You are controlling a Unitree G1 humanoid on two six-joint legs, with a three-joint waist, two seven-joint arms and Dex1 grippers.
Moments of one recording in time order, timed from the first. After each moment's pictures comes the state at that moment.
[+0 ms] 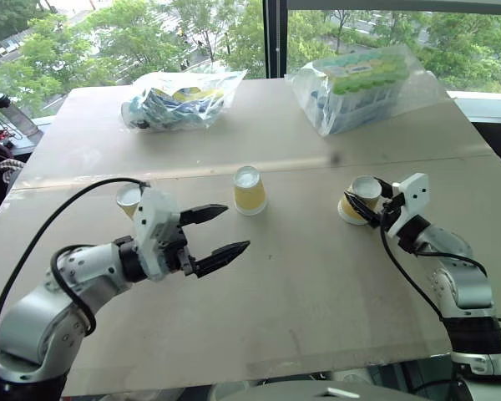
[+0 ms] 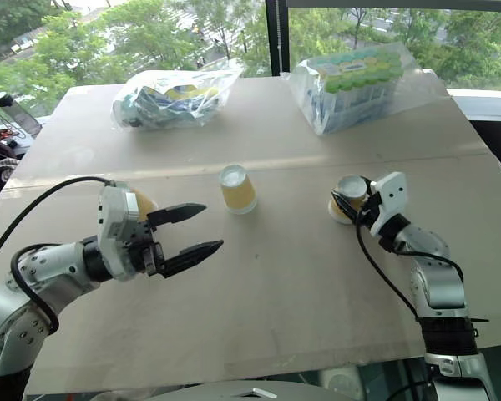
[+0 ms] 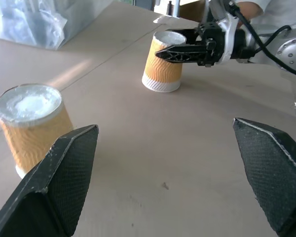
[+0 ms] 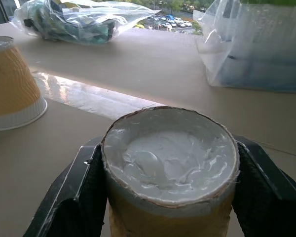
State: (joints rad) left arm 0.12 0.76 0.30 -0.64 -0.79 0.57 -0.81; right arm -0.23 -0.38 -0.04 -0.10 0.32 0.23 0.58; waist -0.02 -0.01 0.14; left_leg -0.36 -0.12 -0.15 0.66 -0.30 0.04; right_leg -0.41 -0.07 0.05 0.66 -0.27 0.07
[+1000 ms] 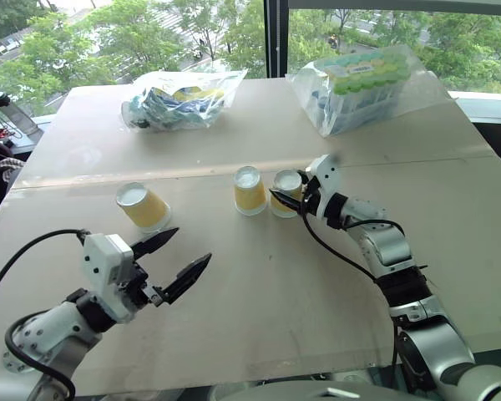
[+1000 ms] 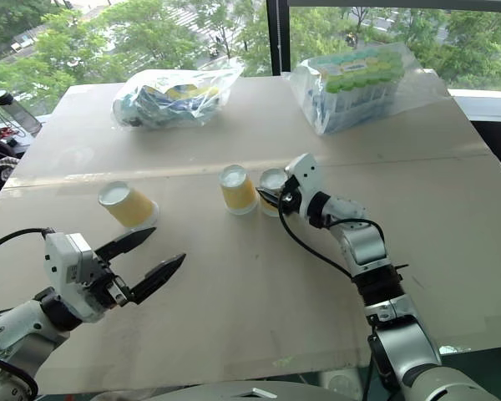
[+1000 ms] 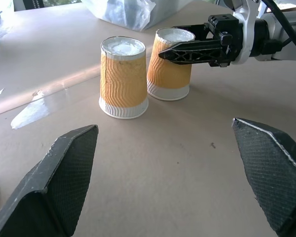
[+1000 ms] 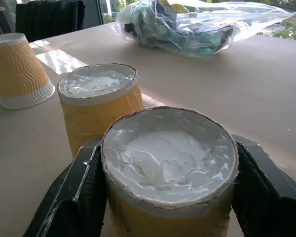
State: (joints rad) left arm 0.46 0.60 0.47 -0.69 -0.69 0.36 -0.75; right arm -0.55 -0.14 0.19 0.17 0.20 0.26 0.64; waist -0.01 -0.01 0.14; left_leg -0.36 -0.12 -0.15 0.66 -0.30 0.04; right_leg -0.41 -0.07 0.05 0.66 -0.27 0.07
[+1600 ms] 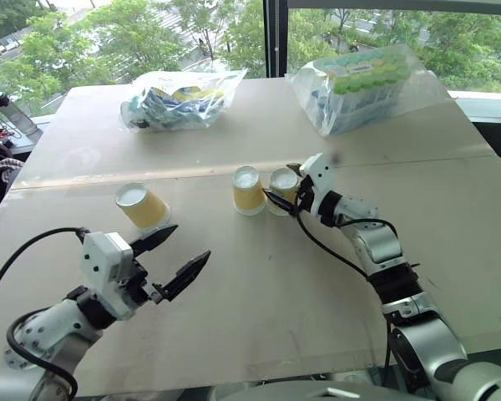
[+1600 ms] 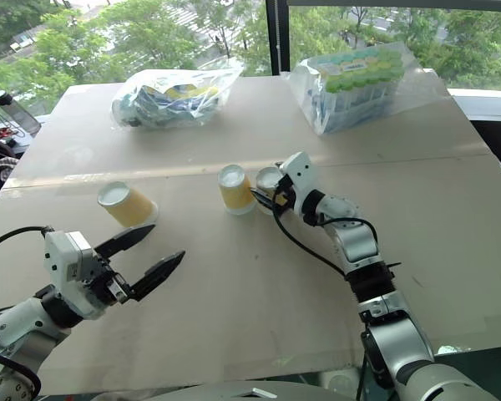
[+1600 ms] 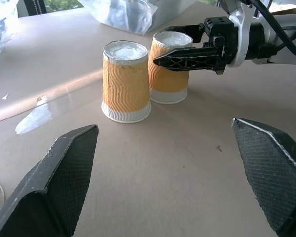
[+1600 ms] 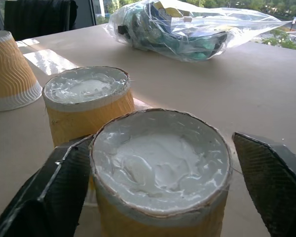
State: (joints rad) left arm 0.46 0.59 0.46 -0.67 -0.67 0.34 -0.76; right arm -0.57 -0.10 0.19 0.24 0.14 0.19 0.60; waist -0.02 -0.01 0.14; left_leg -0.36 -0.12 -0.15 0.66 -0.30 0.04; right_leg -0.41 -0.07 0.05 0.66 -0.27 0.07
